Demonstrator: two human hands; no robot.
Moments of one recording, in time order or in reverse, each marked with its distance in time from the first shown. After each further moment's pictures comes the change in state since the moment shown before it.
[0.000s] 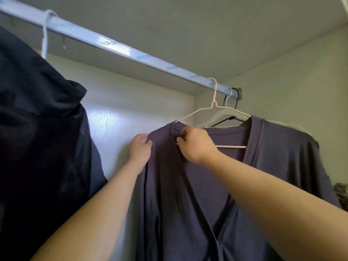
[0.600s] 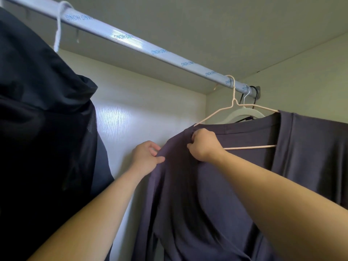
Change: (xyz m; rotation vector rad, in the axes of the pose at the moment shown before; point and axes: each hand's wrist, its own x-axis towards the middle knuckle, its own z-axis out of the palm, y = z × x) left_hand -0.006 -0.022 -0.028 0.247 -0.139 0.036; right_hand 0.026 0.003 0.025 0.032 -0.141 0.183
